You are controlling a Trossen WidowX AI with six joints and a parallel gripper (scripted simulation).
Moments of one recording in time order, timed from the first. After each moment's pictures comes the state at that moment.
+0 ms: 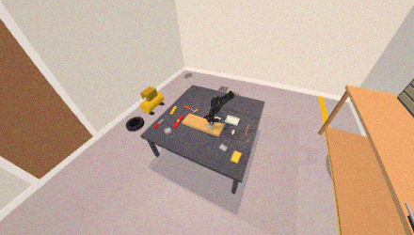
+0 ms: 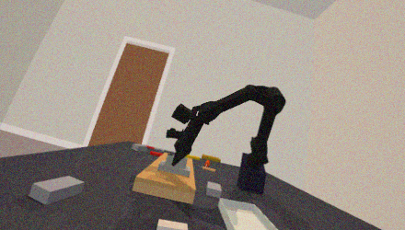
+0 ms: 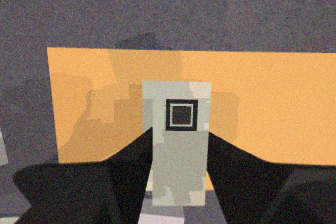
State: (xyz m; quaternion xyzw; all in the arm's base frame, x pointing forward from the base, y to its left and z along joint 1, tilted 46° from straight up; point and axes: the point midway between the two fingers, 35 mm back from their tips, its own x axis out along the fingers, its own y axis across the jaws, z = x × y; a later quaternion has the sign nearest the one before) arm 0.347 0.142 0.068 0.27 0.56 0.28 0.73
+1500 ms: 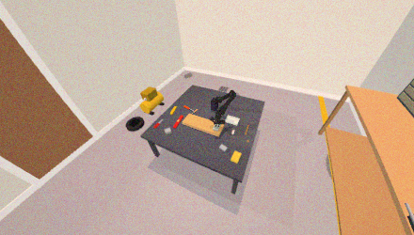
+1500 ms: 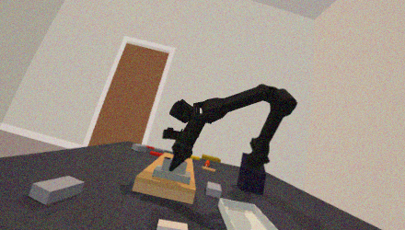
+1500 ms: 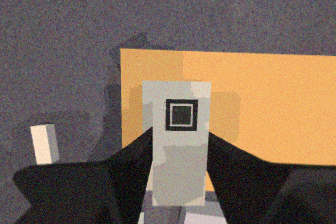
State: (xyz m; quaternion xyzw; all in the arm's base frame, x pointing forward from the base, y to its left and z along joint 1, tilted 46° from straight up) arm 0.337 0.197 0.126 0.27 0.56 0.29 0.73
